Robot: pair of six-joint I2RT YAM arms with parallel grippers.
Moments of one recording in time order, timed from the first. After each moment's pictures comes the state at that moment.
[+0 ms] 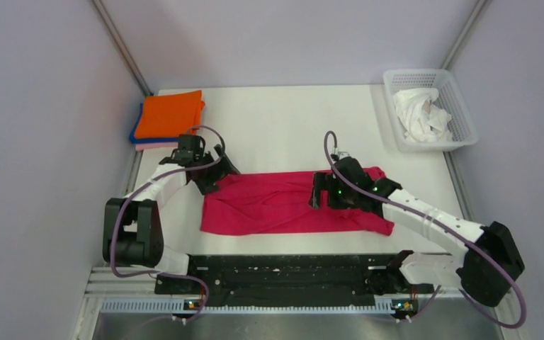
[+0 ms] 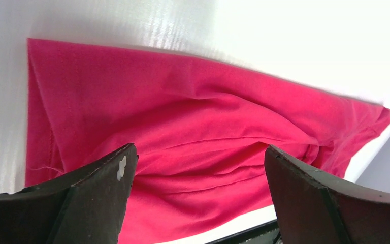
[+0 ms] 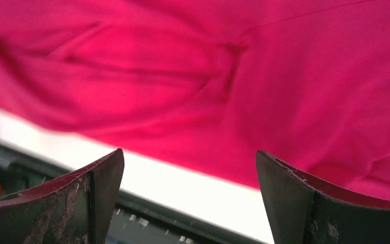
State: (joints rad) left arm -0.08 1.46 0.87 -0.41 0.30 -0.67; right arm 0.75 1.13 0.76 -0.50 0.03 0.64
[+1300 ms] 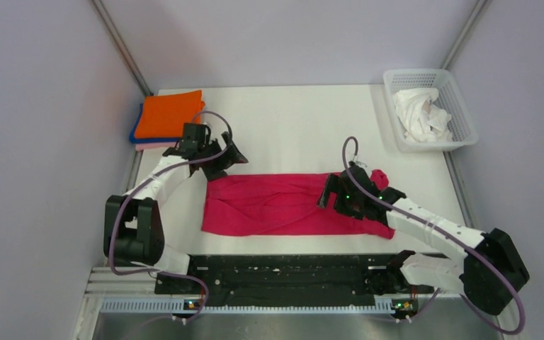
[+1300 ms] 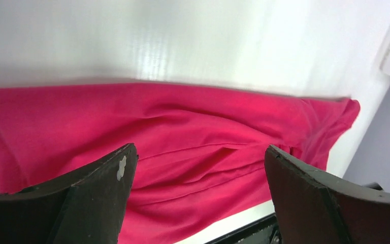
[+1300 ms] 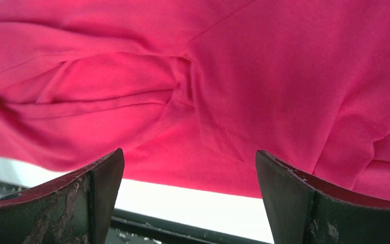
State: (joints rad) left arm -0.12 1.48 0.97 -0.40 0.34 -0.66; right arm 0.66 1.07 0.62 -0.44 0.09 0.84
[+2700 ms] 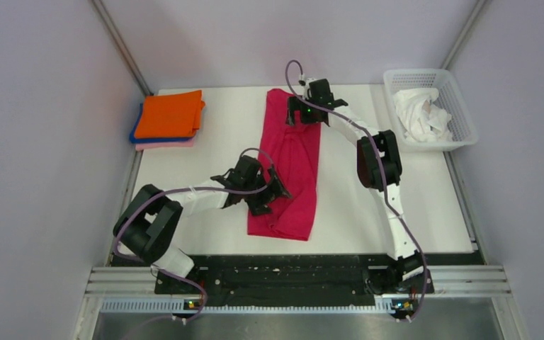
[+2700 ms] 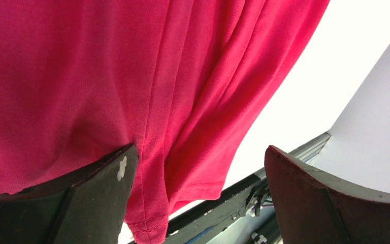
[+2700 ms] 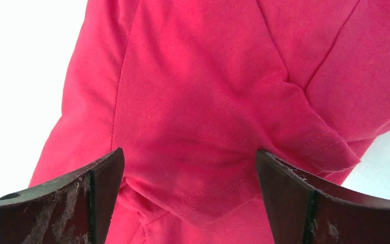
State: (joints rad) left arm -0.61 1.55 0.74 -0.08 0.29 -1.10; right arm 0.38 2.49 2.13 -0.34 -0.20 0.20
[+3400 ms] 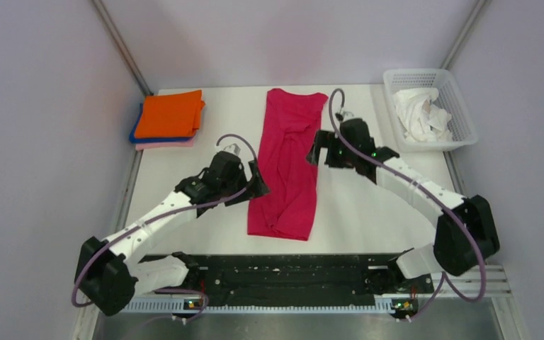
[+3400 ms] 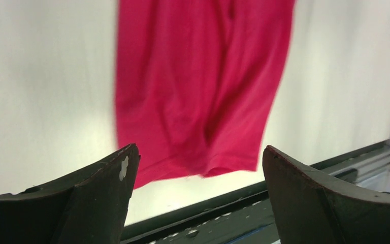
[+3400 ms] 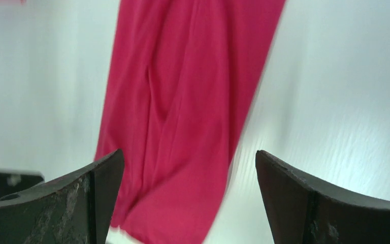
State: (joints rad) left arm -0.62 1.19 0.86 -0.47 0.04 -0.81; right arm 0.45 1.47 1.10 -0.27 -0.09 0.48
